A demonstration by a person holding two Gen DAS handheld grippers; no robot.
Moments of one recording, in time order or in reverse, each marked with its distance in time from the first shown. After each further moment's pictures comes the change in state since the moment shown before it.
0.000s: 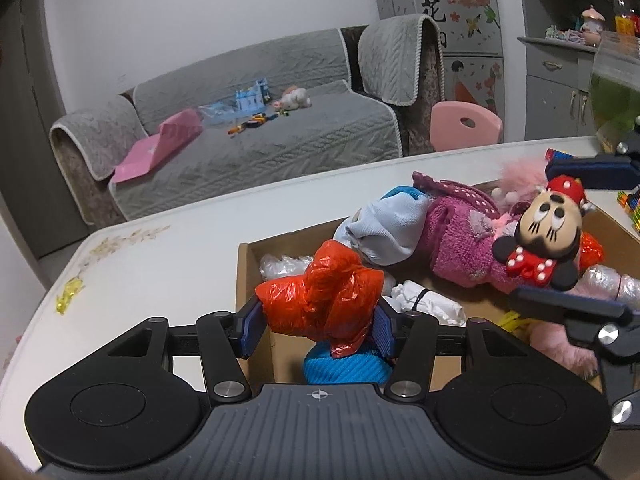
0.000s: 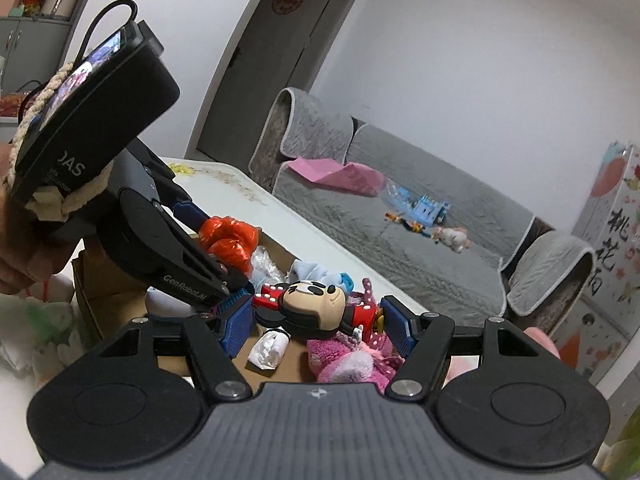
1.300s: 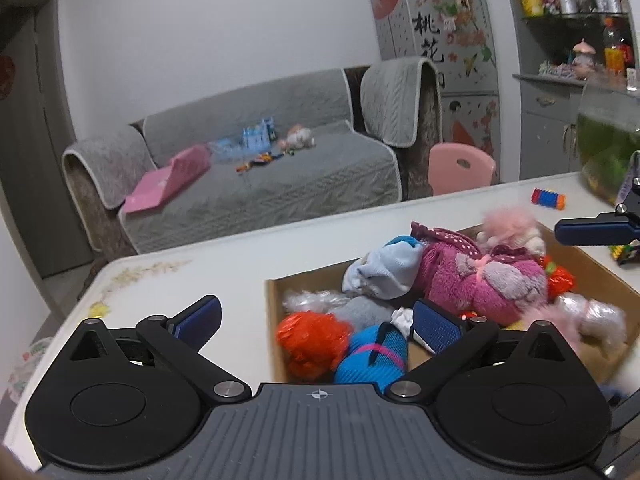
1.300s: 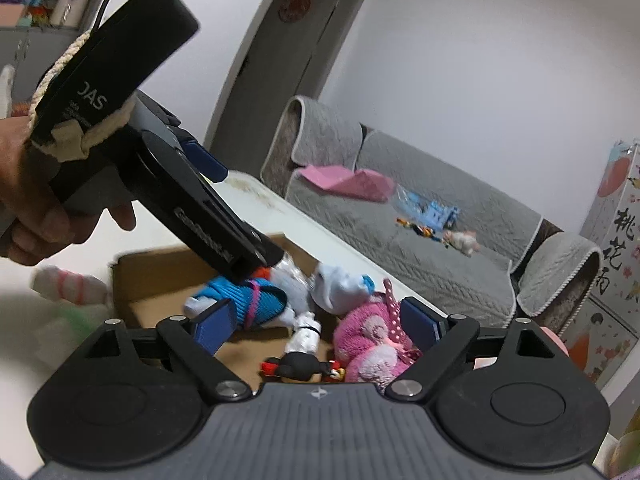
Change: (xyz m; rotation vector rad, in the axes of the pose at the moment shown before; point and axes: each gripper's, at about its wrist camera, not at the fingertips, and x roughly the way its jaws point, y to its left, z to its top) left arm -0.061 0.017 0.002 -0.009 -0.127 0.004; right arm -0.017 0.009 0.004 0.019 -0.038 0.038
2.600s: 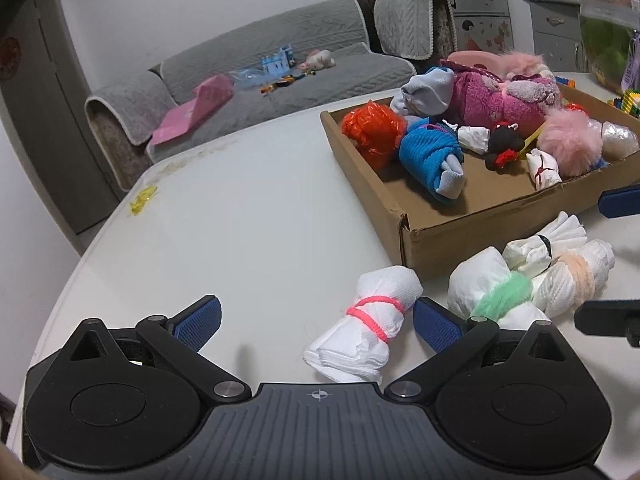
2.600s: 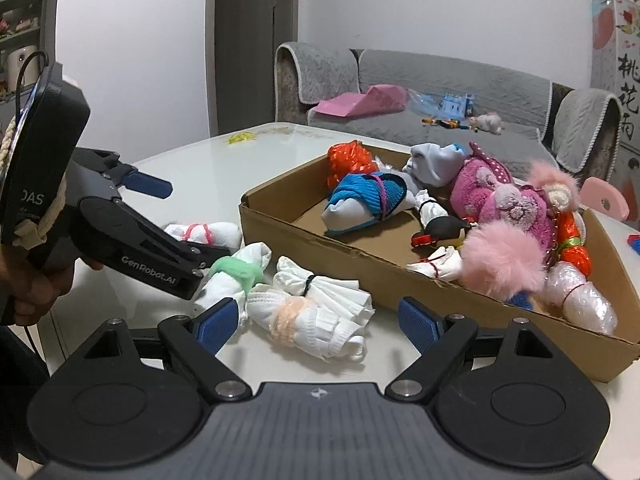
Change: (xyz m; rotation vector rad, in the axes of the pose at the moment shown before) left arm -0.026 0.031 -0.111 0.066 0.204 0.071; right arm -0.011 0.067 -0.032 0.352 0.207 0.098
